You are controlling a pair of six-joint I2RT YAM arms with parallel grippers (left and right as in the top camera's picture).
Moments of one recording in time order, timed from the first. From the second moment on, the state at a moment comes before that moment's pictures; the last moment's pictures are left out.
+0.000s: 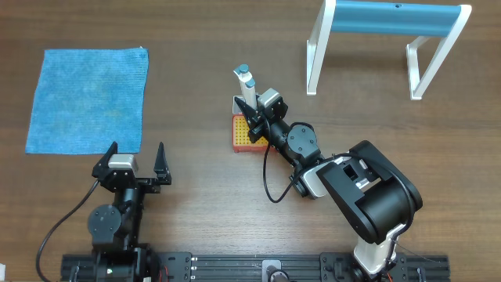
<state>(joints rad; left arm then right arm) 0.06 0.01 0.01 -0.07 0.07 -0.03 0.56 1.93 0.55 1.46 -0.17 0.07</state>
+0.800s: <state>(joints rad) 0.06 0.01 0.01 -0.07 0.07 -0.03 0.56 1.95 0.54 1.50 -0.17 0.06</state>
